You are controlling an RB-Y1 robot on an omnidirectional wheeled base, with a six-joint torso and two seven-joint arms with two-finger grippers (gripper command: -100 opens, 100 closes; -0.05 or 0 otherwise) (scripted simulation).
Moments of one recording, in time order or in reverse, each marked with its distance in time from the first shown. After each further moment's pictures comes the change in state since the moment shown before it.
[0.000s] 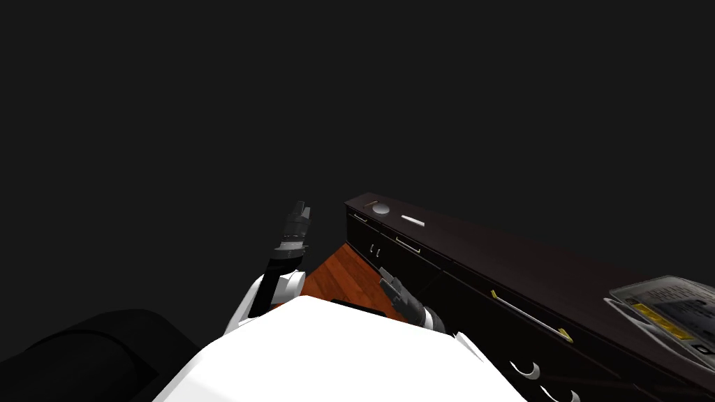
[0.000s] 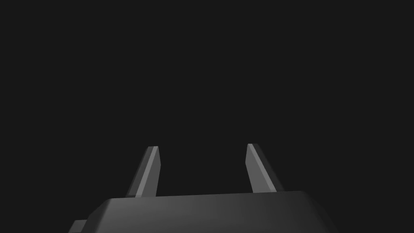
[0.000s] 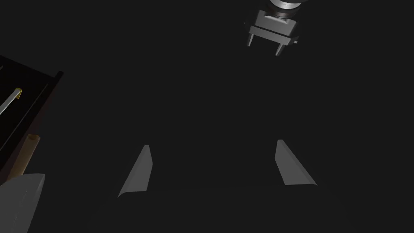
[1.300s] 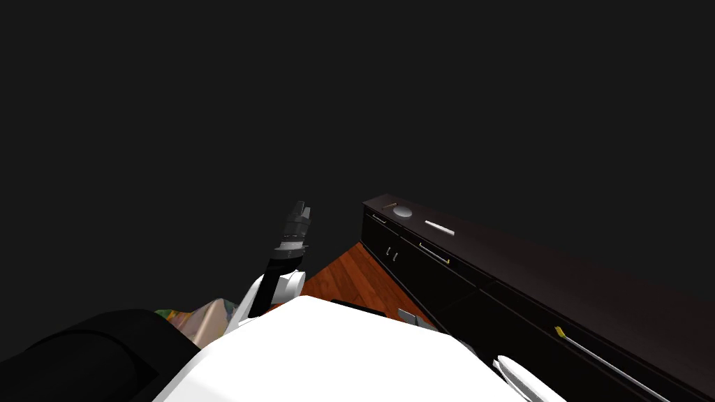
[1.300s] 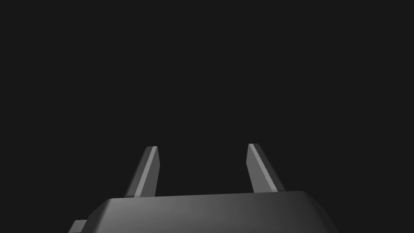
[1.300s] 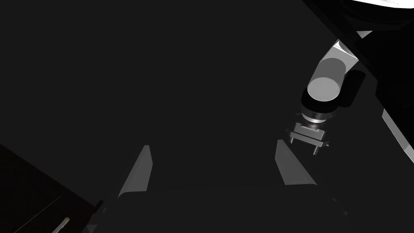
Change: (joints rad) left arm 0.000 0.000 0.000 0.000 0.000 0.000 0.000; right arm -0.026 -0.360 0.086 0.229 0.100 -0.094 0.004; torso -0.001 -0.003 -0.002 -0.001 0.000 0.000
